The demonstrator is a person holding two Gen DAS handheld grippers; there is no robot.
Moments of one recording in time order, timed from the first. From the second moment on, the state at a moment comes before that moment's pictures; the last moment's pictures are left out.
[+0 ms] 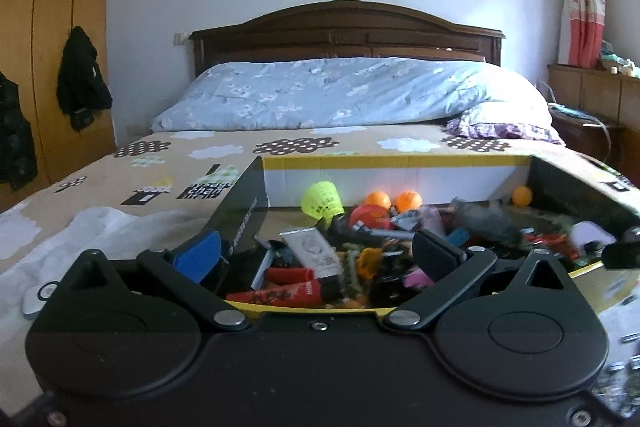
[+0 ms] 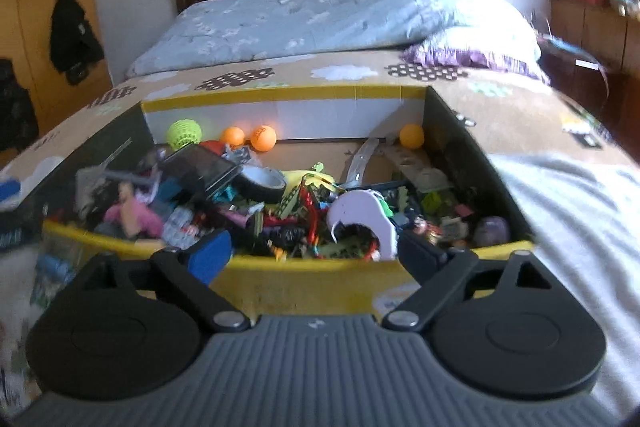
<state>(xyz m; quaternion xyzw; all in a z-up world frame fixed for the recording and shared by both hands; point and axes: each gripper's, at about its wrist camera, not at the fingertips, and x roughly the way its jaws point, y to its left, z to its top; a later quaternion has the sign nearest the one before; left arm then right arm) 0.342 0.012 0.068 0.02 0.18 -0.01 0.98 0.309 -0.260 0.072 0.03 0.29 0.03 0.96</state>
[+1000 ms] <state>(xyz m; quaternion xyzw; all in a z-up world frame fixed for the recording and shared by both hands) 0.157 0.024 0.140 0.01 0.21 -0.05 0.98 0.141 -0.243 0.106 0.04 0.31 0.09 0.95</state>
